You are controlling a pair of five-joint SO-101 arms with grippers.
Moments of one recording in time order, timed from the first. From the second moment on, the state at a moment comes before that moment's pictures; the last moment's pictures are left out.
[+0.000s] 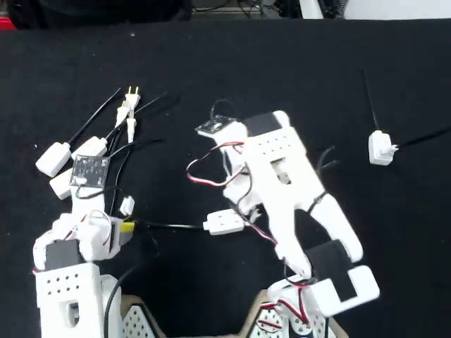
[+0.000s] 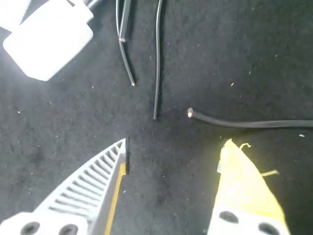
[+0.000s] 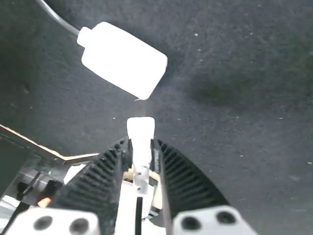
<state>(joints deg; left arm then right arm) -17.6 -78.5 80.1 65.8 -19.3 -20.4 -1.9 18.2 96.7 17.9</state>
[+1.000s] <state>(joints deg) -17.7 -86.9 88.4 62.0 -14.5 -22.5 12.9 7.7 99.1 1.5</state>
